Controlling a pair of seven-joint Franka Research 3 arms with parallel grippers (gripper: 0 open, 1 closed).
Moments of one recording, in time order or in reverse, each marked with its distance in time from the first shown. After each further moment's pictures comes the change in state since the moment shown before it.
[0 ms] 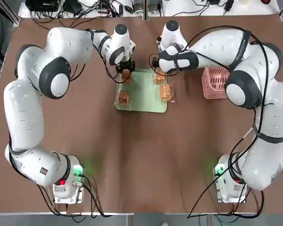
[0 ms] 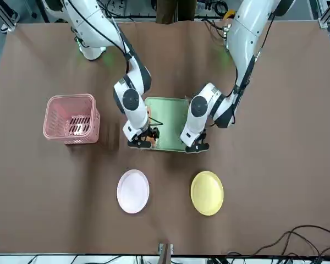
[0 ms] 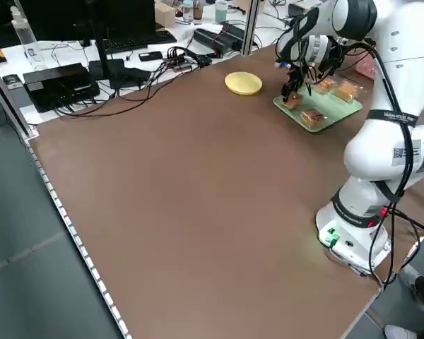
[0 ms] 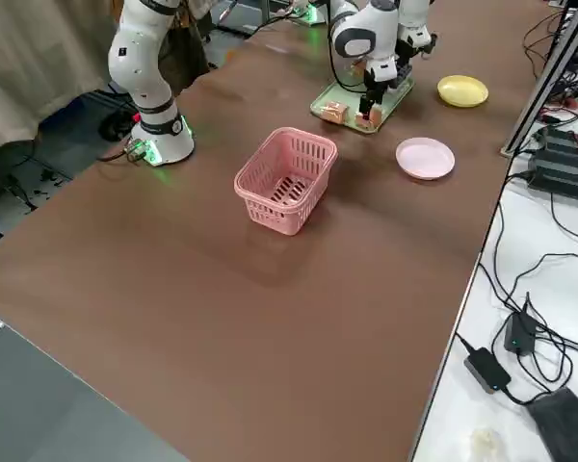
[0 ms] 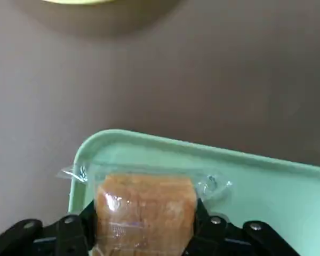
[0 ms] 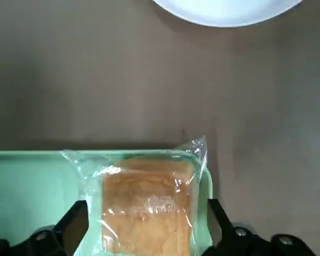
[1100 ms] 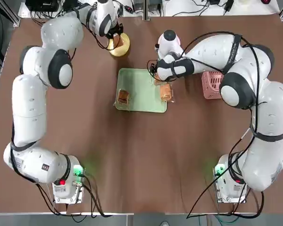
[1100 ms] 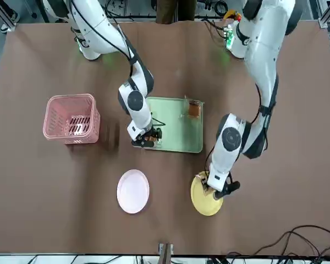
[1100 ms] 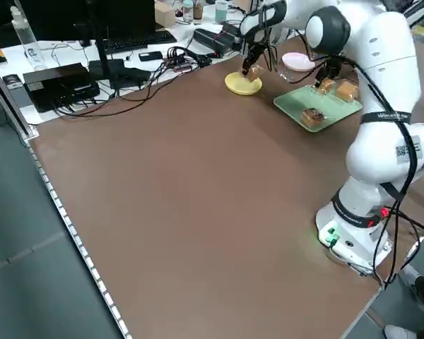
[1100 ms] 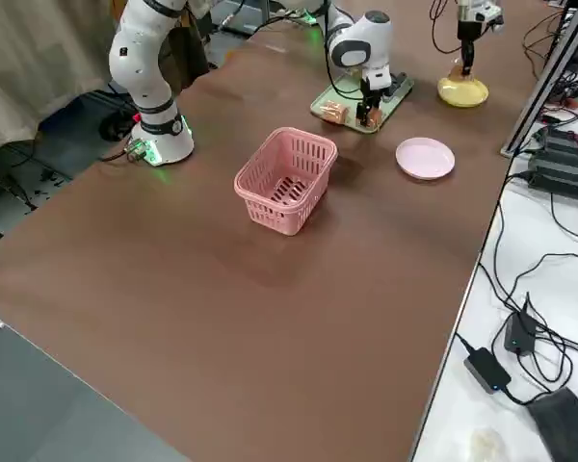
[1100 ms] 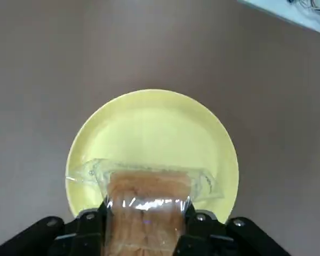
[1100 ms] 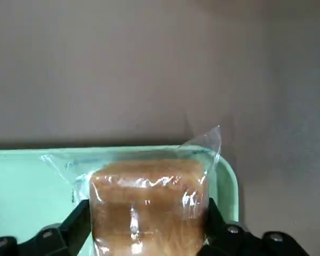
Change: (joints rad) left arm 0.120 0.196 0.087 0.432 0.001 0.030 0.004; right arm 0.022 0.061 0.000 -0.006 -0.001 0.092 0.037
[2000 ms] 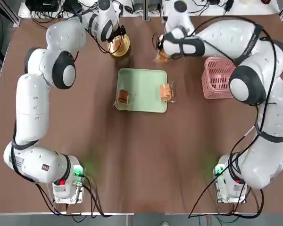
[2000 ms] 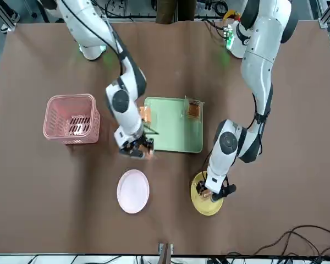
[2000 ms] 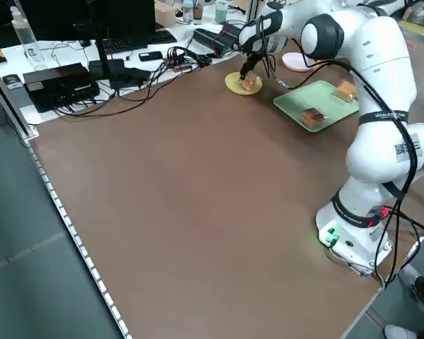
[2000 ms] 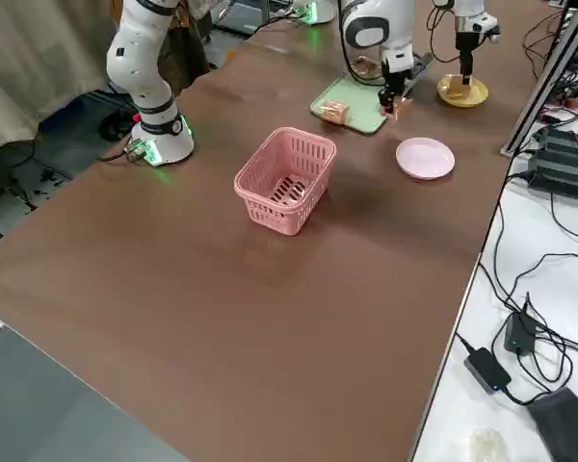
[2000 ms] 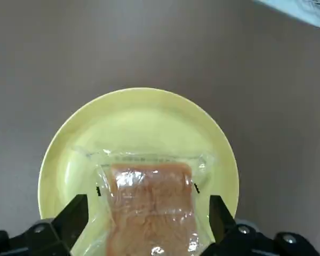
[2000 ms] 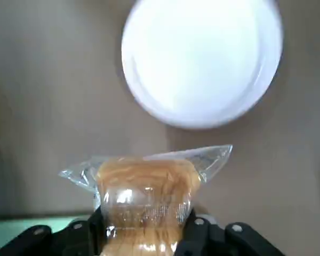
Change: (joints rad) left arm -0.001 0.047 0.001 0.014 0.000 0.069 0.000; right arm -0.119 -0.085 -0.018 0.152 -0.008 -0.110 -0.004
